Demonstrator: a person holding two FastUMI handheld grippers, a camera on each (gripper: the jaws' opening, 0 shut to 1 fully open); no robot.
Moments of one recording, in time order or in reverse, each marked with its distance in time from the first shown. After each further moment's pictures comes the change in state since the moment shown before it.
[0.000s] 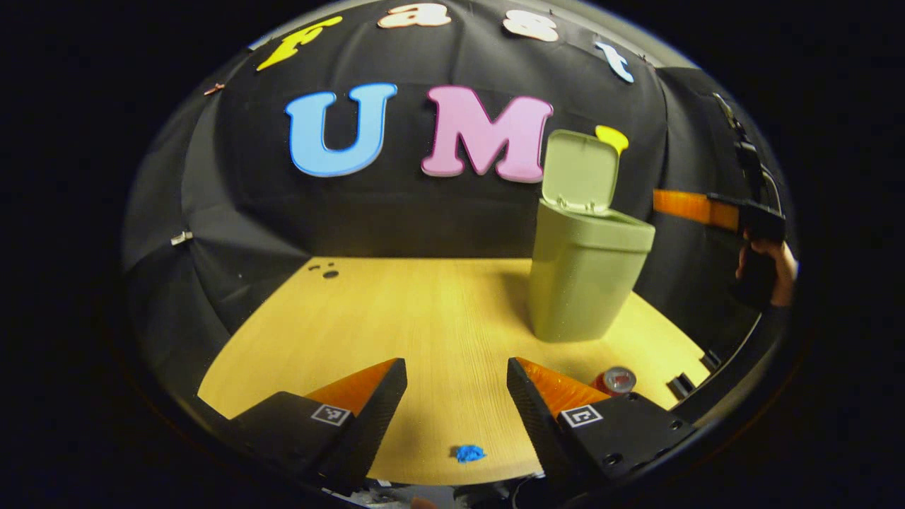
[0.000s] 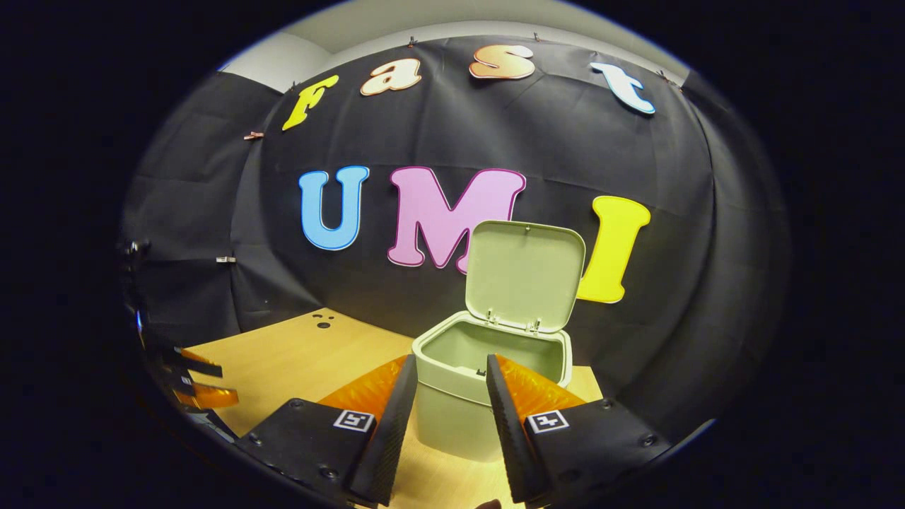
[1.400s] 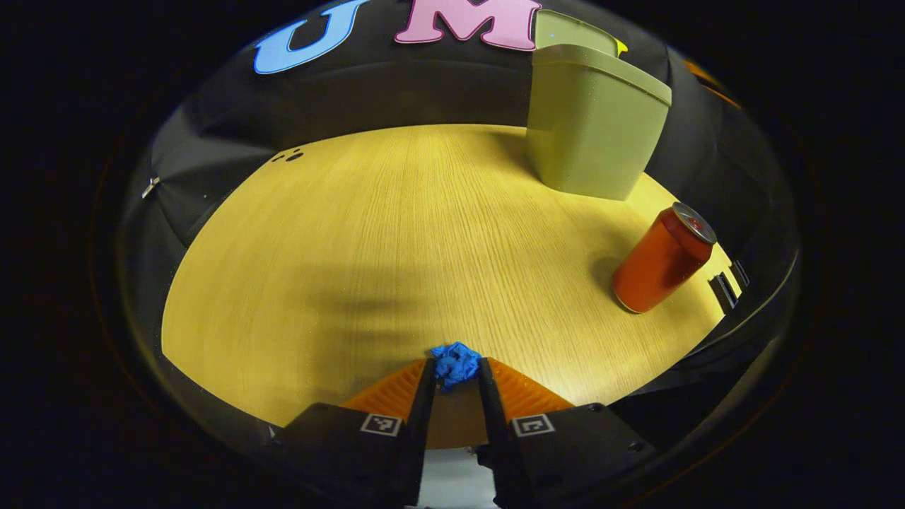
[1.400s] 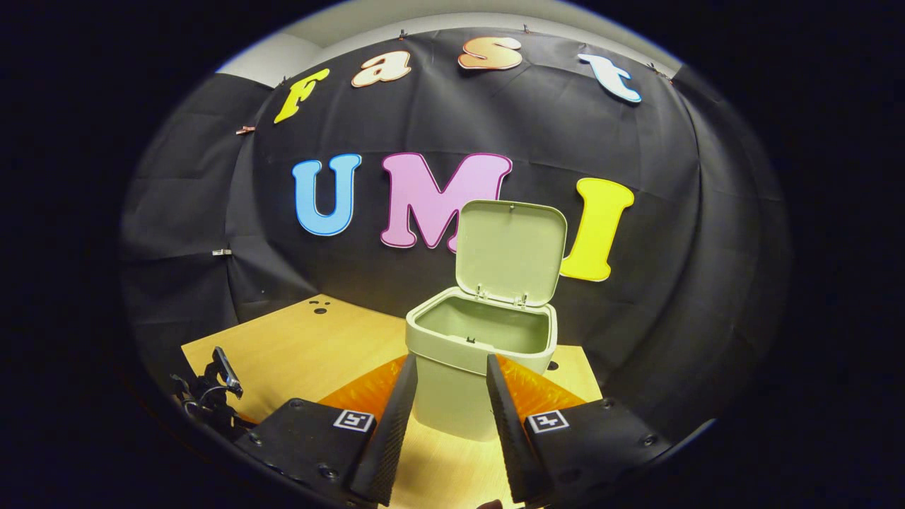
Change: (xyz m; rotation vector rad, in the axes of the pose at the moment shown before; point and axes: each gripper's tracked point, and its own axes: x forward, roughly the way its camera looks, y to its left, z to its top) left arm 0.052 -0.009 -0.166 0.012 0.406 -0.033; right arm -0.030 -0.006 -0.022 0.018 0.066 -0.033
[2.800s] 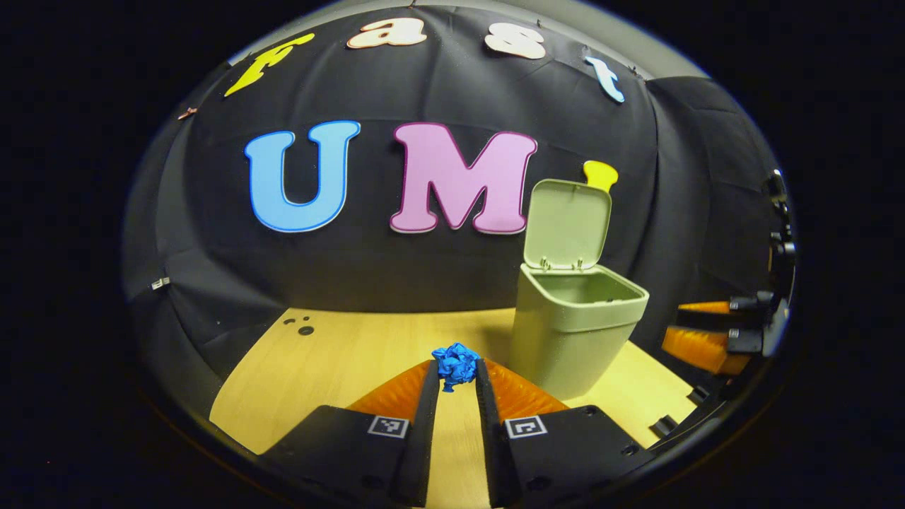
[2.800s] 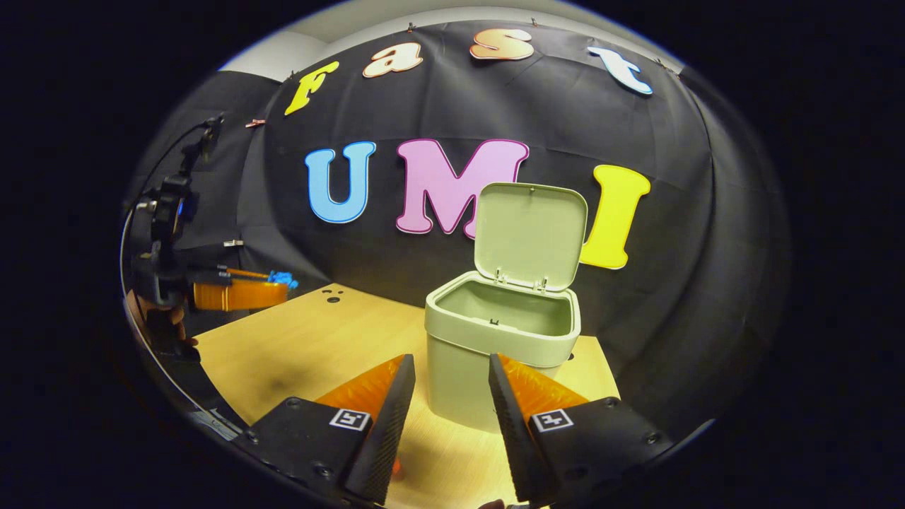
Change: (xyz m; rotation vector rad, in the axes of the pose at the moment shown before) left arm -0.147 -0.024 0.307 0.019 -0.621 -0.019; right arm 0.001 0.020 -0.025 0.001 0.047 0.054
